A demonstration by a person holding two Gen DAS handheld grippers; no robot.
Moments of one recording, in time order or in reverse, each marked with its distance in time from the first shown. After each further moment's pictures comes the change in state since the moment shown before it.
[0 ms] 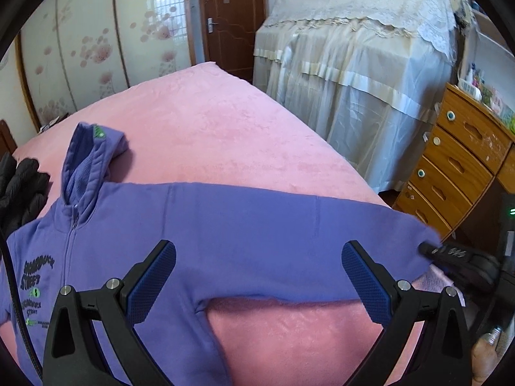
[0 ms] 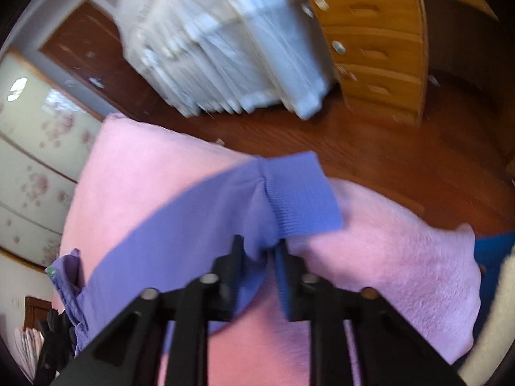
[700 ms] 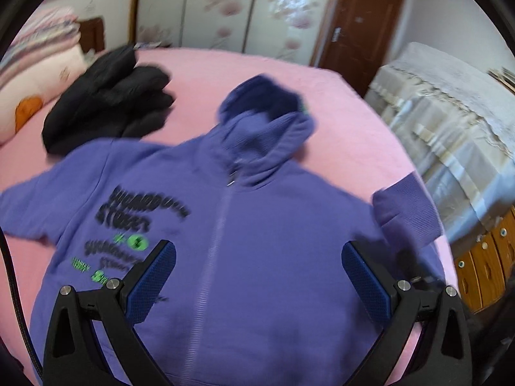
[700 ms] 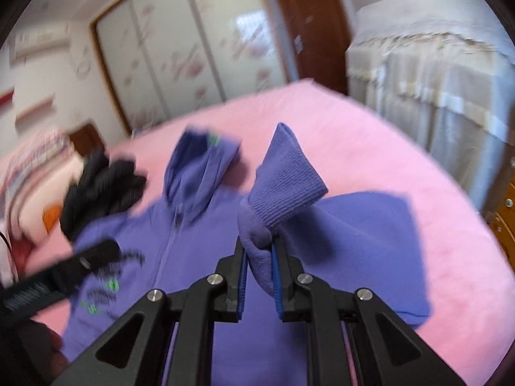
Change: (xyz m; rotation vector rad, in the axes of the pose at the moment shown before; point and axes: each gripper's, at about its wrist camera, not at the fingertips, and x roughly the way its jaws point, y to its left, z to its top) left arm -0.052 0.285 -0.054 -0.487 0.016 0.179; right arm -0.018 0.286 -0.201 -0.828 -0.026 0.355
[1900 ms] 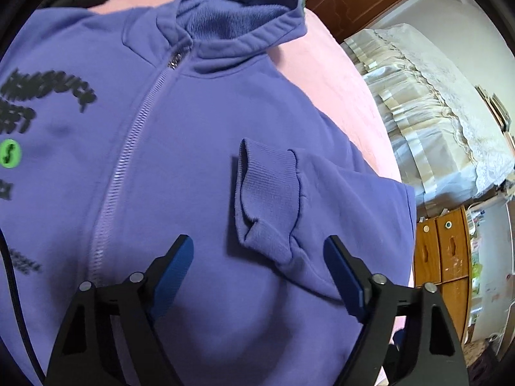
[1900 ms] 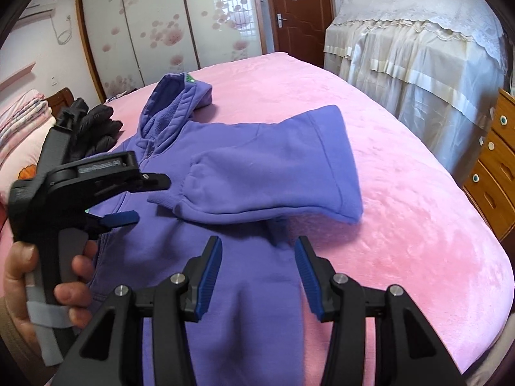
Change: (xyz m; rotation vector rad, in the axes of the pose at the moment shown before) left arm 0.119 -0.004 -0.043 -0.158 0.336 -0.352; right arm -0.049 -0.018 -0.085 -0.008 0.083 -0.159
